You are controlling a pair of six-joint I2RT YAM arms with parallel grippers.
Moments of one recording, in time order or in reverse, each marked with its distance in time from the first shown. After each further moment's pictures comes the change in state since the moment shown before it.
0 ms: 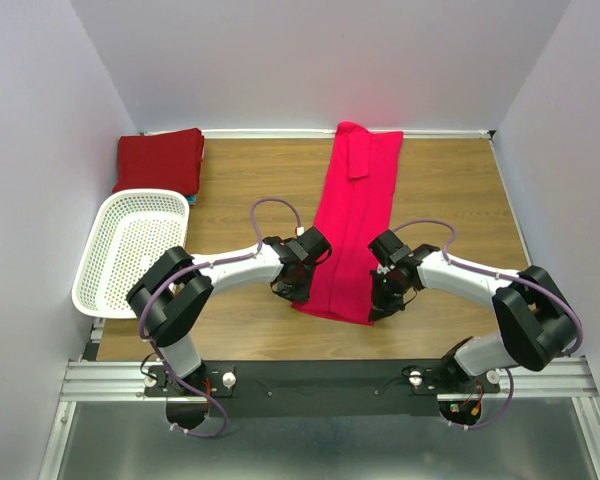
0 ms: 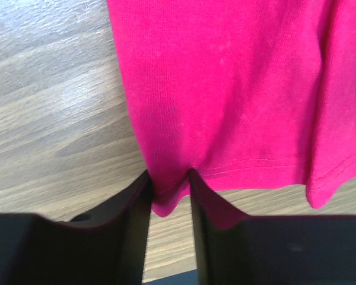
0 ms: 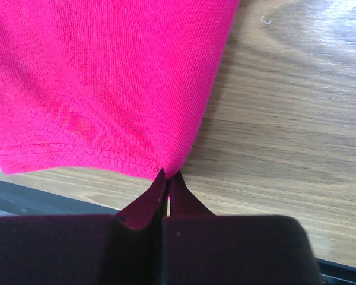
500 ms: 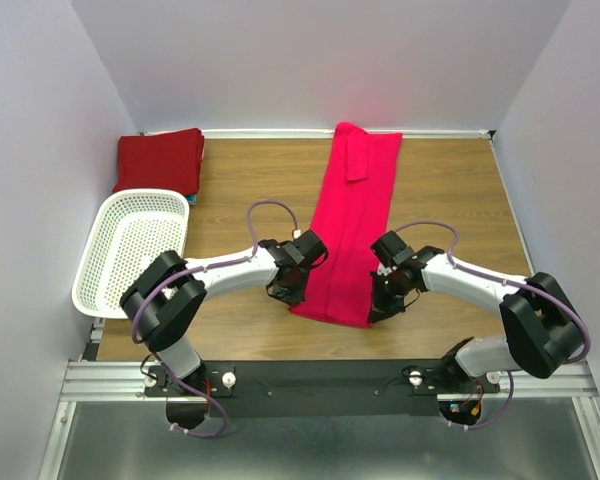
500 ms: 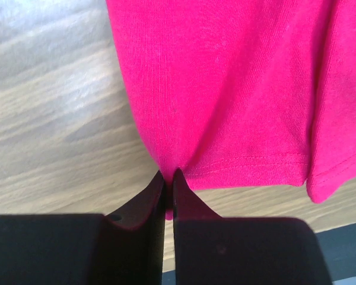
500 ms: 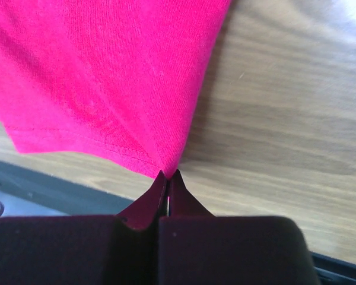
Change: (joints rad) left arm -0.004 -0.032 -0.026 -0.017 -0.008 0.007; right arm 0.003 -0.045 -0.015 -0.002 -0.041 -0.009
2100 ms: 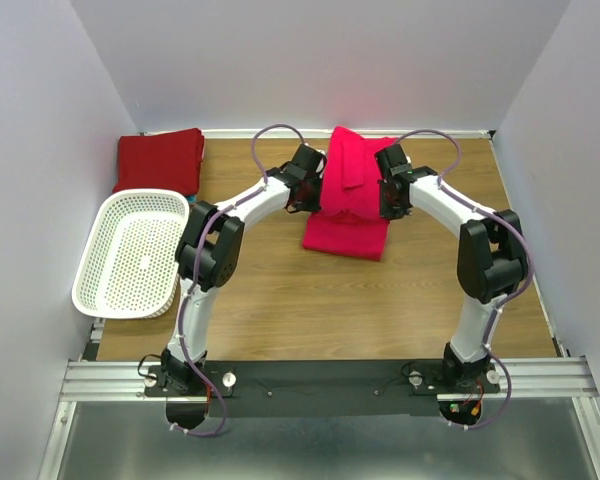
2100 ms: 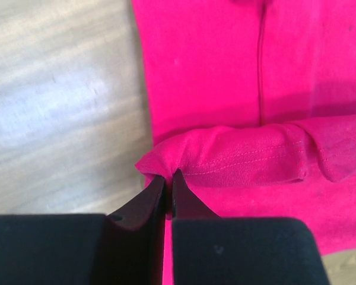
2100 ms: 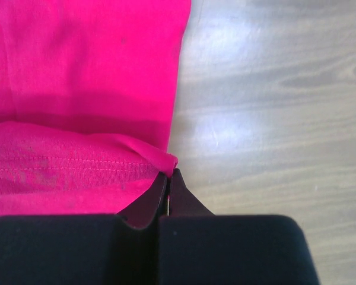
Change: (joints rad) left arm 0.330 0.504 0.727 0.161 0.095 0.249; right arm -0.270 0.491 0.743 -0.028 0.492 -0.349
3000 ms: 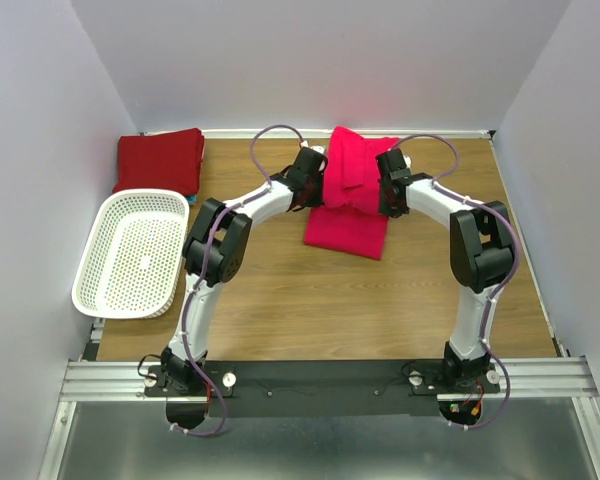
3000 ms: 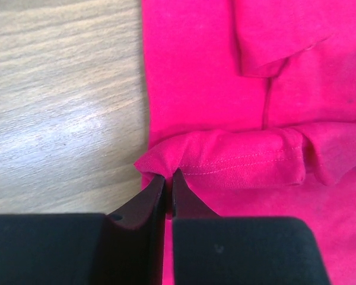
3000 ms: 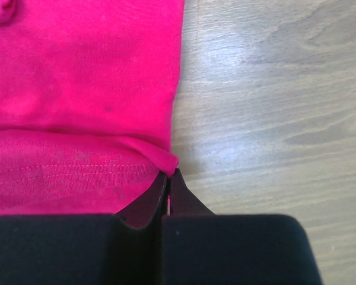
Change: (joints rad) left arm 0.005 0.074 0.002 0.208 -0.070 -0.032; right arm -0.037 0.095 -0.030 0.220 0.031 -0.011
